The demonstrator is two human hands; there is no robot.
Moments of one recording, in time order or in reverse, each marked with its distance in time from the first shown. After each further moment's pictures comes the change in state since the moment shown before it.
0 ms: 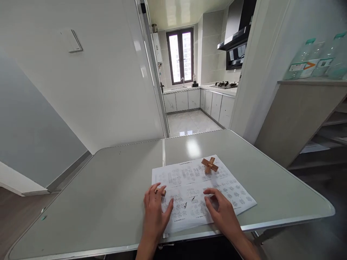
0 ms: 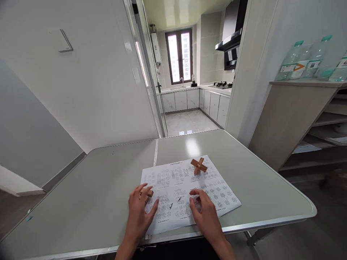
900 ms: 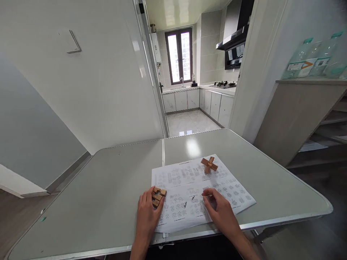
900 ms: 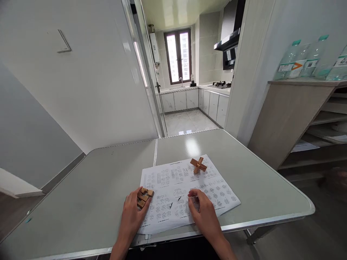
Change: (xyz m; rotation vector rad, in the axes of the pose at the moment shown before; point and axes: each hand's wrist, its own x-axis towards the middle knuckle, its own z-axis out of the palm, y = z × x) left_hand -0.002 -0.038 -0.001 -0.027 -0.083 -0.188; right_hand 0.002 -0.002 0.000 0.014 -0.023 -0.003
